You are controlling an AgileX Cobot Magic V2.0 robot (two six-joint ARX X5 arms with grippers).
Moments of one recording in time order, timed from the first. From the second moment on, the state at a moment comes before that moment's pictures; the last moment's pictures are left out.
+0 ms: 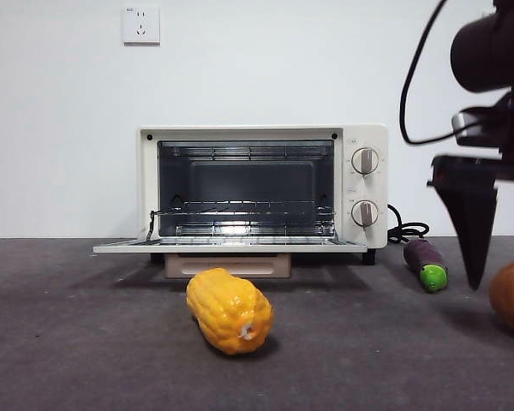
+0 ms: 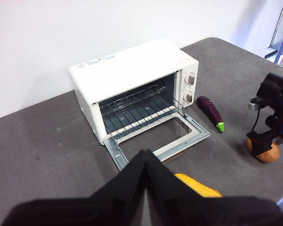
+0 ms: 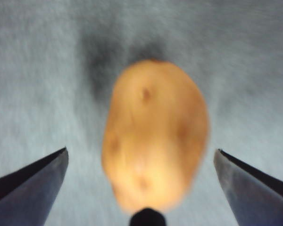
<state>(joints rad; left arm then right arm) -0.71 0.86 1.81 -1.32 -0.23 -0.03 0.32 1.47 0.92 -0.85 -0.02 0.37</state>
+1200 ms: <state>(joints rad) -0.71 0.86 1.81 -1.32 -0.23 -0.03 0.46 1.43 1.29 -0.64 -0.08 0.46</state>
